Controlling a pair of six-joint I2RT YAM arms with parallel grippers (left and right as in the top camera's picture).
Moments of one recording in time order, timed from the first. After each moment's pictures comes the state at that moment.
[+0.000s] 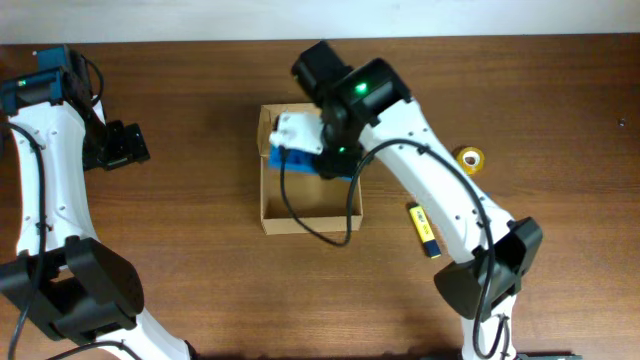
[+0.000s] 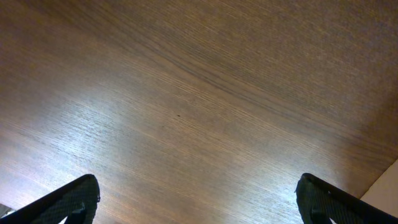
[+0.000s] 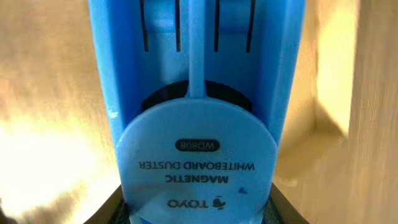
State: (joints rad) left arm 0.29 1.89 1.85 -1.43 -0.15 -0.12; right arm 0.63 2.07 2.22 -1.51 -0.06 -0.85
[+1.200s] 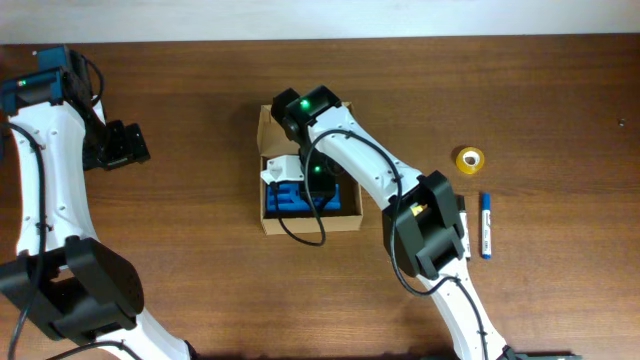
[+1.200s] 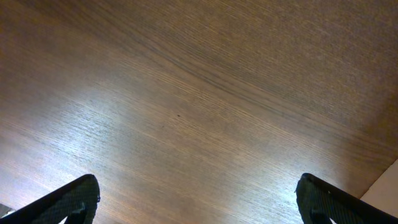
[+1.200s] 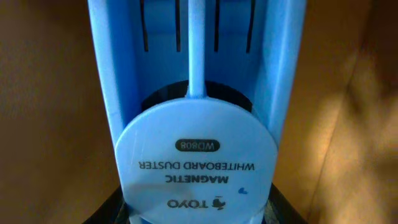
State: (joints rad) left arm 0.29 1.89 1.85 -1.43 -0.15 -0.12; right arm 0.64 2.45 2.22 -1.48 -0.15 -0.97
